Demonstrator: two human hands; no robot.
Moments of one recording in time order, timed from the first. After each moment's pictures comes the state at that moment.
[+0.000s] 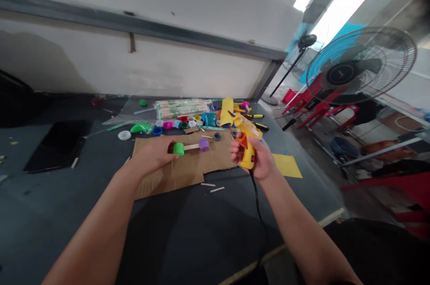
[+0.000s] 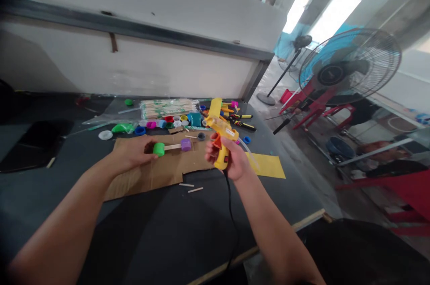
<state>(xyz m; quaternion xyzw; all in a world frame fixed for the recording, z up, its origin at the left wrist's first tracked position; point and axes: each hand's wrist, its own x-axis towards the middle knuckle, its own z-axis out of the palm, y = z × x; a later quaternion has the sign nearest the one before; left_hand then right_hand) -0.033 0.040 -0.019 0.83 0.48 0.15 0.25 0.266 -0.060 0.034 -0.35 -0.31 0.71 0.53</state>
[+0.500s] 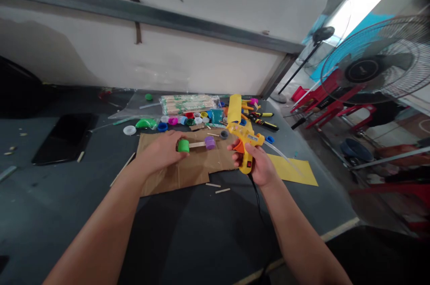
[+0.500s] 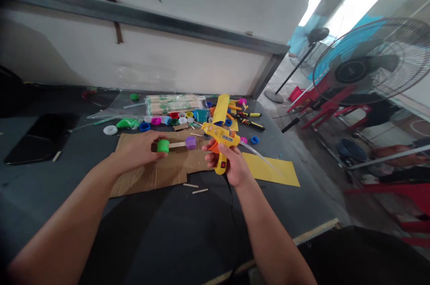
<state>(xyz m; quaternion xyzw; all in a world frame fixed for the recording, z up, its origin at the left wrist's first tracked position) -0.022 0.029 -0.009 0.81 0.48 0.21 0.27 0.254 -0.060 0.004 -0.41 -0.36 0.65 0.54</state>
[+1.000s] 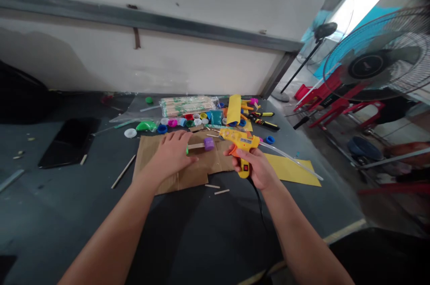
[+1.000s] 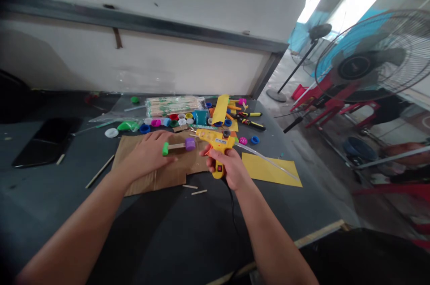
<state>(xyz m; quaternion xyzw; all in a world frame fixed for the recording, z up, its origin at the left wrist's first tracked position) 0.010 0.007 -0.006 0.85 0.51 0.12 0.07 0.249 -0.065 0.011 -0.43 -0.36 0.64 0.52</state>
